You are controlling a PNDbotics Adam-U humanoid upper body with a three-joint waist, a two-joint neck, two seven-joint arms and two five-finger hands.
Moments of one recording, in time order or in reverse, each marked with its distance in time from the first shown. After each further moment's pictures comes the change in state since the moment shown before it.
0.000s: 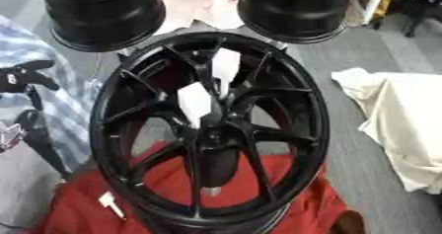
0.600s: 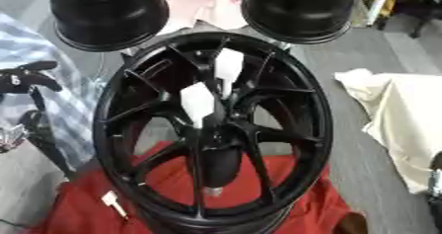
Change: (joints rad) left arm 0.000 -0.009 -0.001 0.001 -0.004 0.000 0.000; right arm -0.054 -0.091 0.083 -0.001 0.053 -0.211 0.118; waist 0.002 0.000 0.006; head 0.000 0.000
